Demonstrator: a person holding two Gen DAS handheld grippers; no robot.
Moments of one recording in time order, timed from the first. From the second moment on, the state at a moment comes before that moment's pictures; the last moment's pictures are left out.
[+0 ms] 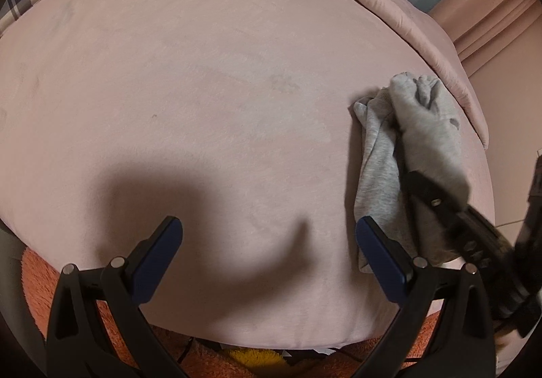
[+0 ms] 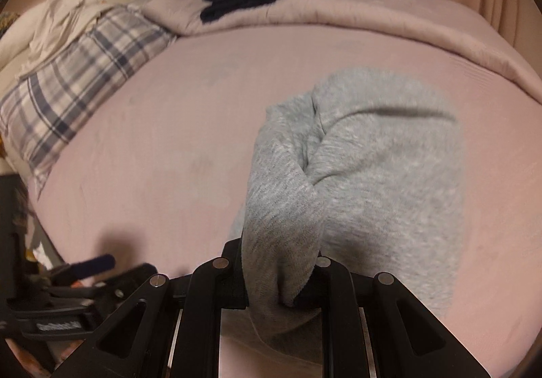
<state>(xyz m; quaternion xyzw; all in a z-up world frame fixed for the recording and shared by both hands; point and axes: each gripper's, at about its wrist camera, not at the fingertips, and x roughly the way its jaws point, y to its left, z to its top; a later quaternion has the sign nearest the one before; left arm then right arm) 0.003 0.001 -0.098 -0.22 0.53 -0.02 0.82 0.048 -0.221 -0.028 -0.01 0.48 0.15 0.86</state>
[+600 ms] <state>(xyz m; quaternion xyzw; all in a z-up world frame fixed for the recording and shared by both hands) 0.003 0.000 -0.100 -0.22 0.54 -0.02 0.81 0.051 -0.214 -0.053 -0.01 0.50 0.15 0.85</state>
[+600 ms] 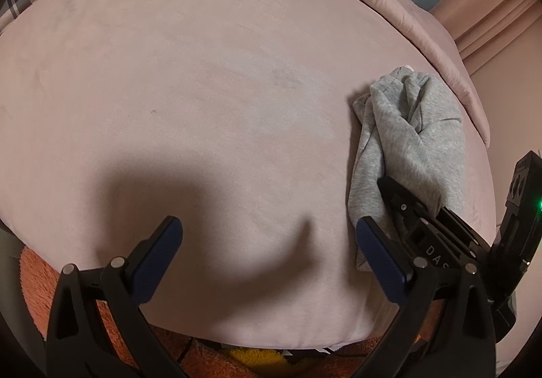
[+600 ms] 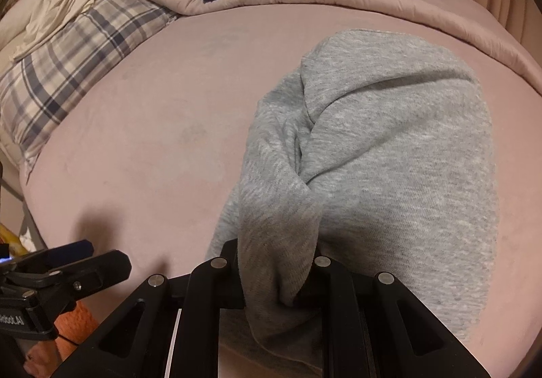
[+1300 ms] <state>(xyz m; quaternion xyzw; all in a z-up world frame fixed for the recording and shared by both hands) -0.008 0.000 -0.087 -0.21 0.53 -0.02 0.82 0.047 -0.229 -0.050 0.02 0.50 0.17 0.85</state>
